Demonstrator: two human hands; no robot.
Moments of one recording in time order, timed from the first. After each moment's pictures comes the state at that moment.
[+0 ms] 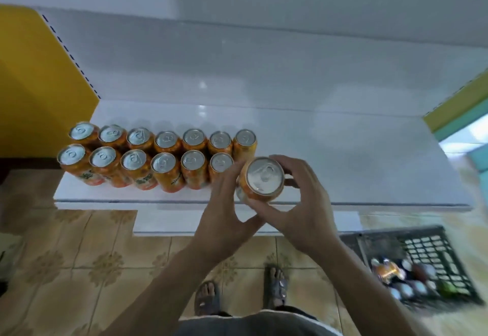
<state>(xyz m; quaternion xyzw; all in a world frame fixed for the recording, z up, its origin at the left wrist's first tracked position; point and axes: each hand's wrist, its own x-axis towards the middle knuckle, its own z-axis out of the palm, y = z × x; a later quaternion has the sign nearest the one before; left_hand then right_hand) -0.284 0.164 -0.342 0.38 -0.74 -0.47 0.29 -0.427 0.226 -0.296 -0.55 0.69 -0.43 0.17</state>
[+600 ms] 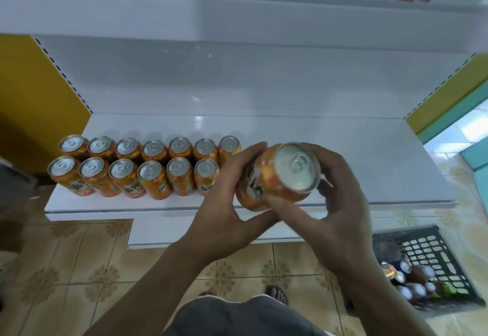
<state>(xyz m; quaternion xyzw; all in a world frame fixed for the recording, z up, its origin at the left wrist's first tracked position) -0.311 0.185 -0.271 0.24 -0.75 -0.49 0.37 -0.451 0.276 -0.236 -0.49 0.63 -0.57 0.18</state>
